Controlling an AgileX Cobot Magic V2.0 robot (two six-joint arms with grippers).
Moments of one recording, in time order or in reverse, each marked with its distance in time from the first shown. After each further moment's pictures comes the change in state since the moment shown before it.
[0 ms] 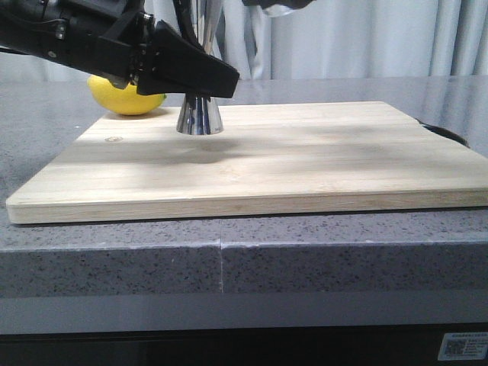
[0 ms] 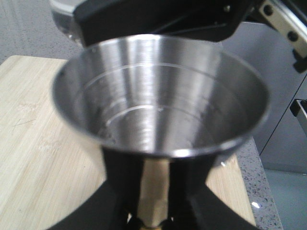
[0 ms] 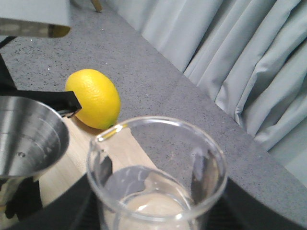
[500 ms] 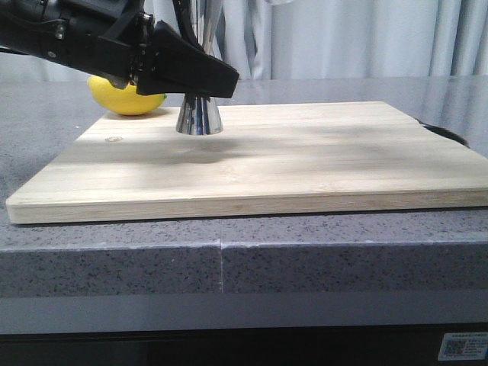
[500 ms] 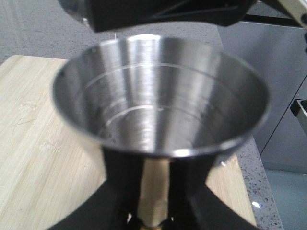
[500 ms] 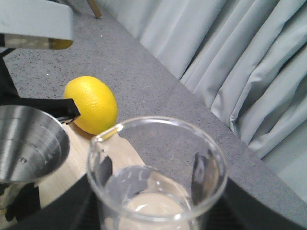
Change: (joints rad) left arm 0.000 0.000 0.000 0.000 0.000 0.000; right arm 0.000 -0.023 -0.001 -0.022 0.000 0.002
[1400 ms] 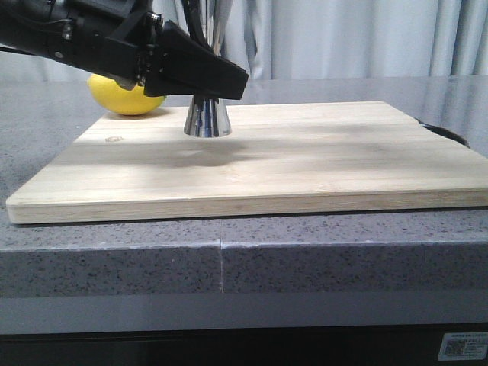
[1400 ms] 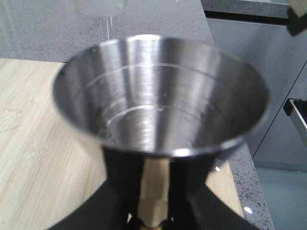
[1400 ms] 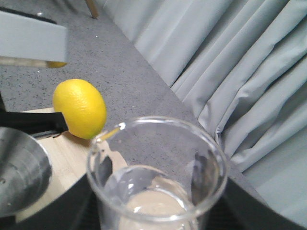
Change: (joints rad) left arm -0.024 0.000 0.000 0.000 0.000 0.000; right arm 0.011 -0.005 -0.051 -0.100 0.047 0.000
